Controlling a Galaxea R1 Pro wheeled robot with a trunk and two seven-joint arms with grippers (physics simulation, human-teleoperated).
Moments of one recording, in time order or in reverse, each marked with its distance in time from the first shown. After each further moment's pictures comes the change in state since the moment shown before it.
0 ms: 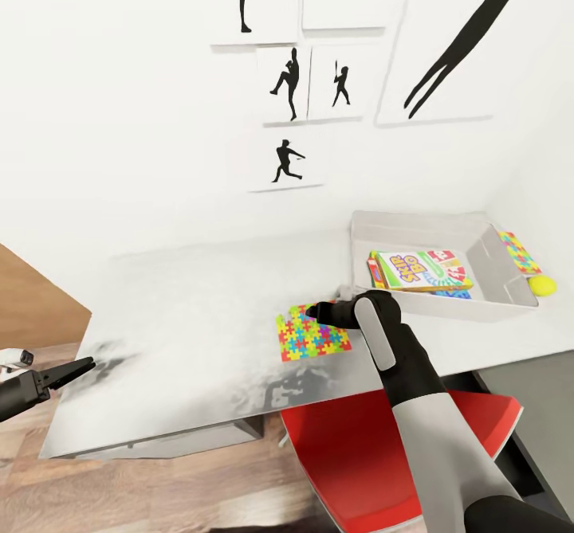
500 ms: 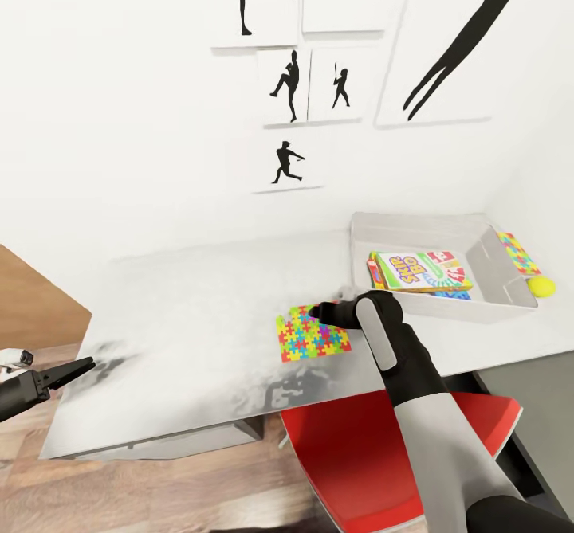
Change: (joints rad) left arm 0.000 0.001 0.000 0.000 0.000 0.000 0.000; right arm 0.000 -0.008 0.000 0.001 0.019 0.000 -0.001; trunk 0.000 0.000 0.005
